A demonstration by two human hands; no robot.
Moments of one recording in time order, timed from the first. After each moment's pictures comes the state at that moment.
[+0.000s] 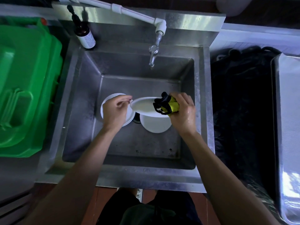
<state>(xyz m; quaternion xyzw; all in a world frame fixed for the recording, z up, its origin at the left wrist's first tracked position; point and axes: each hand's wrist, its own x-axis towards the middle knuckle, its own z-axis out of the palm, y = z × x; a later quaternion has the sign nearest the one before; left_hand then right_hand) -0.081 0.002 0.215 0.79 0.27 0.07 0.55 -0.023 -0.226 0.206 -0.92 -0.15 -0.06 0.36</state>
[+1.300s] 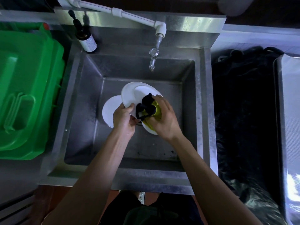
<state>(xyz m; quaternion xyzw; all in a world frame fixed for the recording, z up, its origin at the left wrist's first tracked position) -0.069 -0.032 0.213 0.40 0.47 0.01 0.79 -0.048 -0.185 0.226 -0.85 -0.14 0.15 0.48</state>
